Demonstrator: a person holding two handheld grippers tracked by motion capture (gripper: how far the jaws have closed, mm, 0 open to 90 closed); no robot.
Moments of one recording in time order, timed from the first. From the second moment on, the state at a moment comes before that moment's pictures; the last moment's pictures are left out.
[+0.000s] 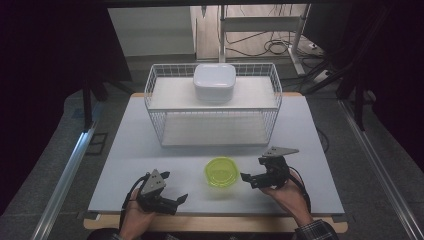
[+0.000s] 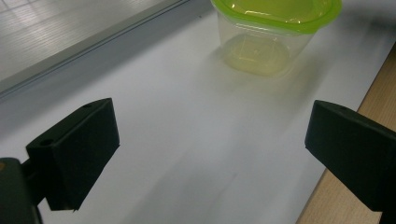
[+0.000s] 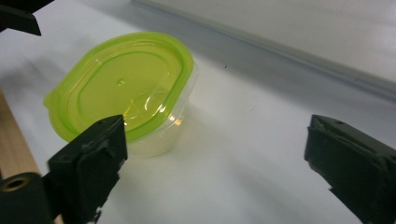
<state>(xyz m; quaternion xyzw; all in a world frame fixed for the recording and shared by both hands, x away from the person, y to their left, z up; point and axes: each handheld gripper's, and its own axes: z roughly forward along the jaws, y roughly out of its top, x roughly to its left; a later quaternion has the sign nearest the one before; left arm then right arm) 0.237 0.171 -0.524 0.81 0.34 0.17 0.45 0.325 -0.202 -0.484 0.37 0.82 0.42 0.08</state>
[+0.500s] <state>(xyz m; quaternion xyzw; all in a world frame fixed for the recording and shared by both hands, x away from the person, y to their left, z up) 0.237 0.169 -0.524 0.81 0.33 0.17 0.45 0.349 -0.190 -0.487 0.42 0.79 0.44 -0.04</state>
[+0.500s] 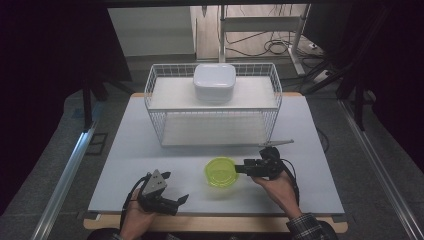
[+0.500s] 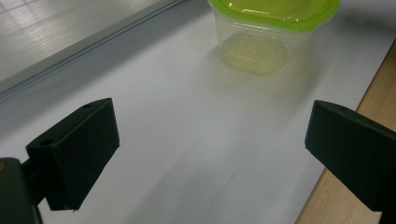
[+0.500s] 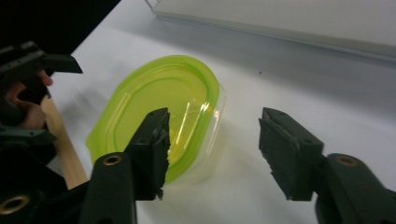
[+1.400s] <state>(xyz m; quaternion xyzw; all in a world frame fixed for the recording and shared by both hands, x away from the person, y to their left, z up) 0.236 0.166 -0.524 0.82 0.33 0.18 0.44 0.366 -0.183 -0.495 0.47 0.75 0.43 -0.17</state>
